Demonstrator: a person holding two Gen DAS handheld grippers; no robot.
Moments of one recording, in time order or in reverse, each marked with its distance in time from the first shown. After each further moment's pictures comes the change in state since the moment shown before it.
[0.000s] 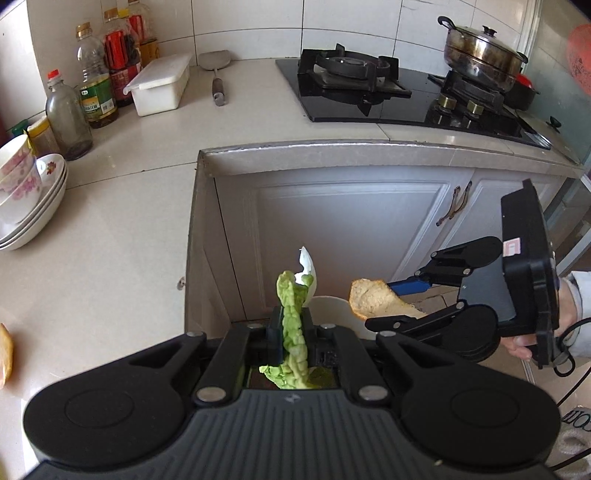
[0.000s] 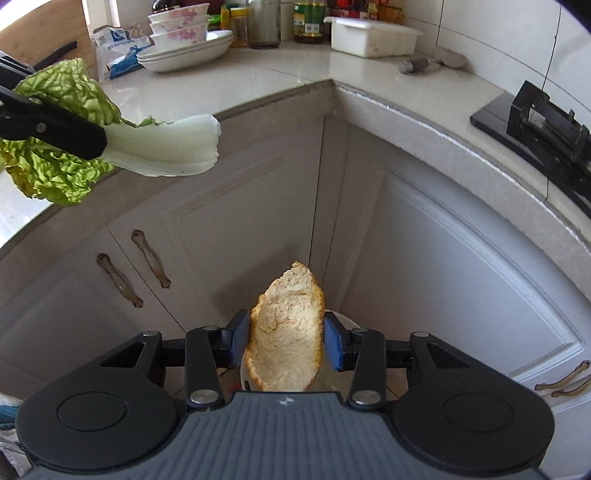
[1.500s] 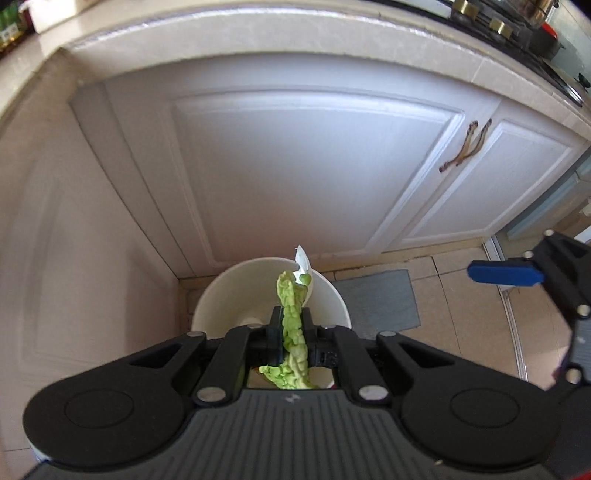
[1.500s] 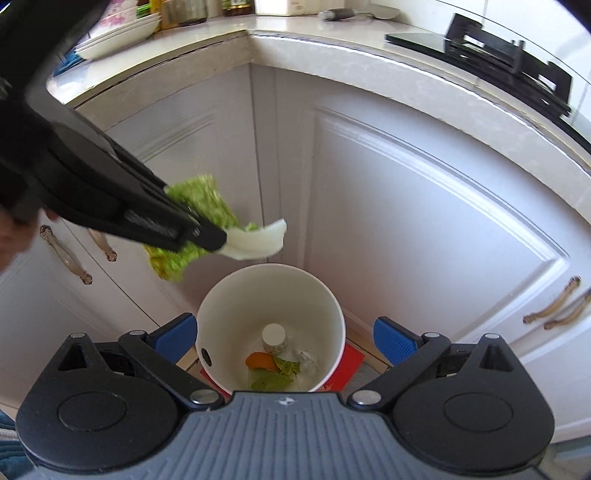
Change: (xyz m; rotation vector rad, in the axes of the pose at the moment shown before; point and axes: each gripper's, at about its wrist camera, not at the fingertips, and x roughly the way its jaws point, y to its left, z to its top) left arm 0.191 -0.074 -0.003 -0.023 0.211 -0.074; right arm 0.001 -0.045 -0.071 0.149 0.010 -0.102
